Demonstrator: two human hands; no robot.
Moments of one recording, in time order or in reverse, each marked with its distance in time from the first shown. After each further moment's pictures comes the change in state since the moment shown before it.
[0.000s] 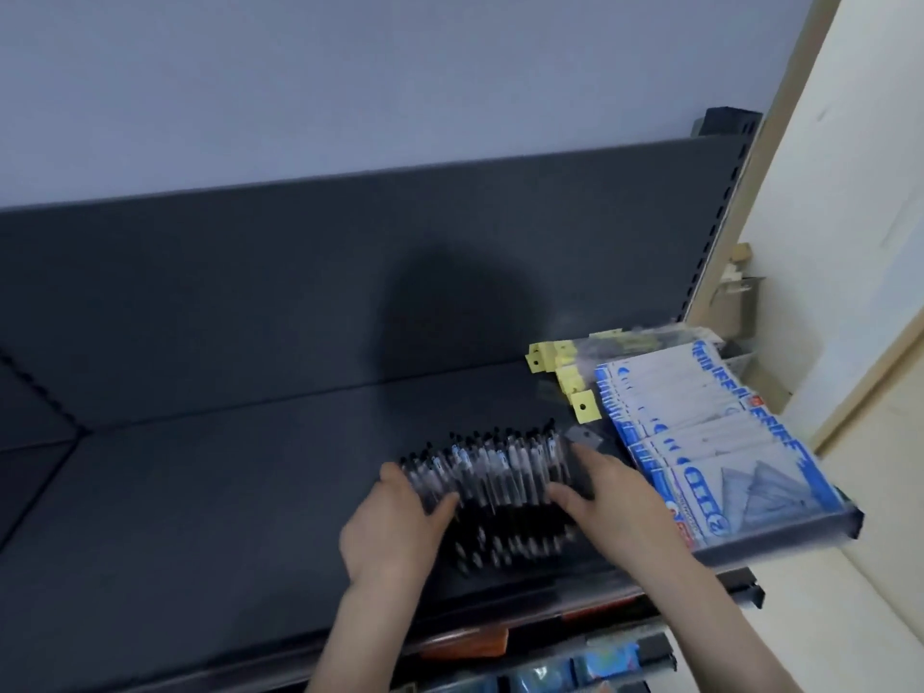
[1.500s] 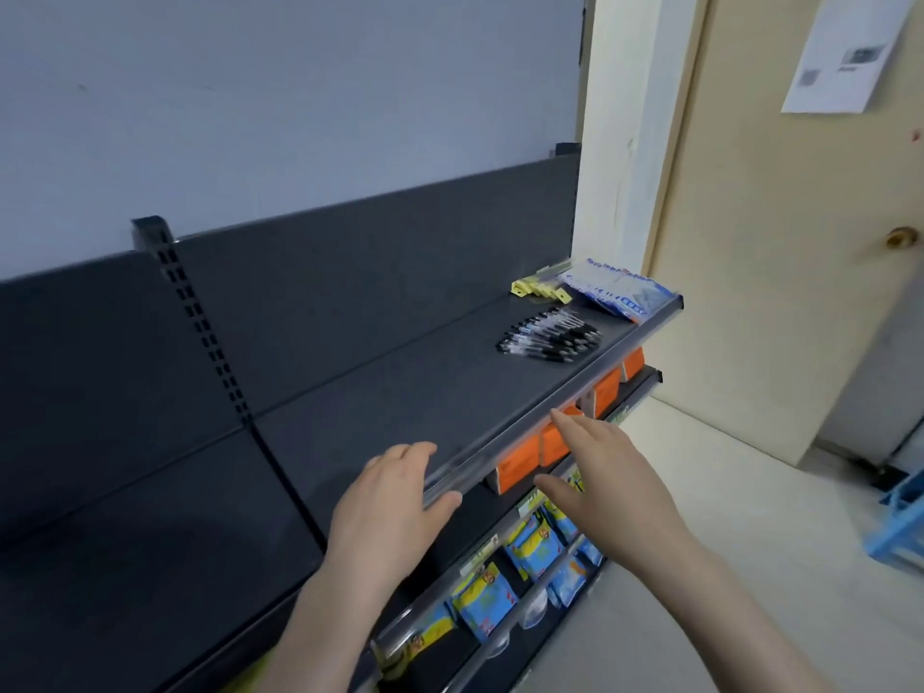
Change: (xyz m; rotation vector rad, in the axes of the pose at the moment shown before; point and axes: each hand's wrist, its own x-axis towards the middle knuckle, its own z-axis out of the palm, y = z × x) left_hand -0.076 -0.404 -0.174 -0.082 -0.062 0.960; right_hand -0.326 -0.386 0.135 -0.158 0.370 0.196
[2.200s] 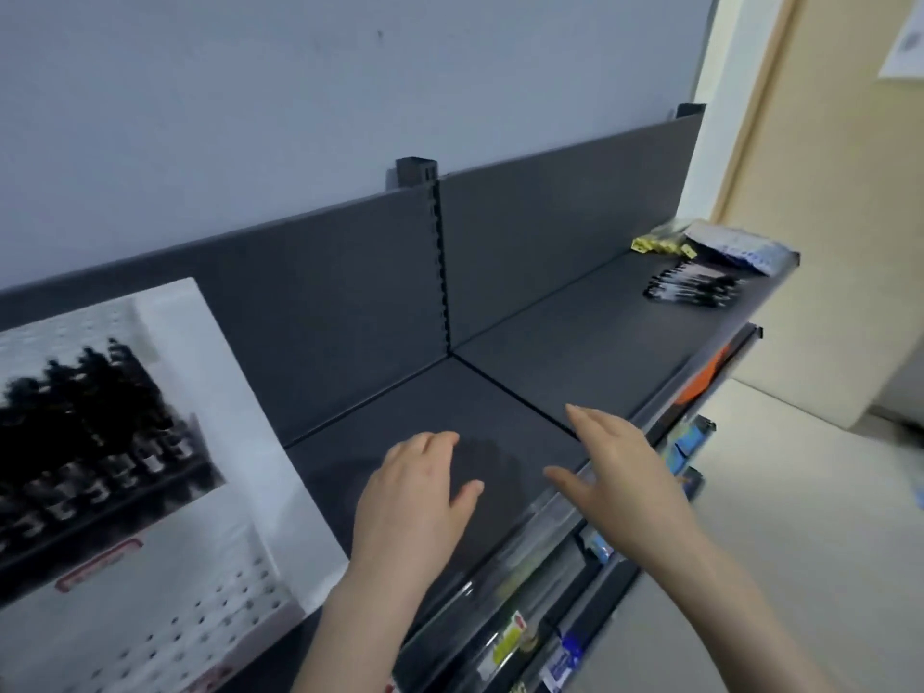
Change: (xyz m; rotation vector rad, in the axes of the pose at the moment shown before) left_hand -0.138 -0.264 -0.114 -0.001 0.069 0.029; right_hand -0.047 -0.308 0.112 0.021 -0.013 0.038
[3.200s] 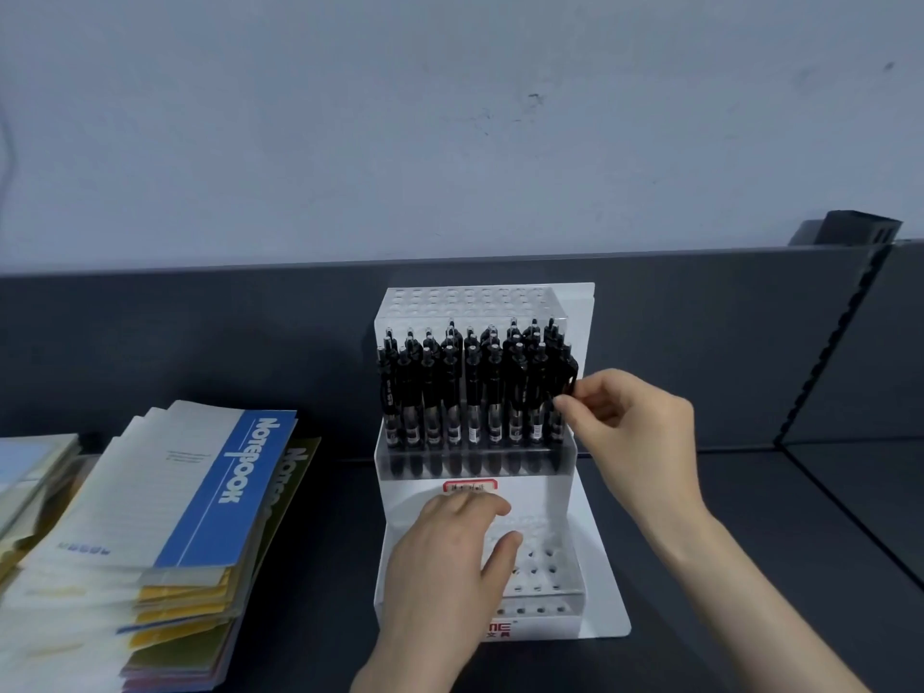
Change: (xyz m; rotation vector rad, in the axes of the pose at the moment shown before) left_hand -0.118 -0.127 -0.071 0.012 0.364 -0.503; right_hand 0.075 -0.244 0.064 0.789 0.129 -0.470
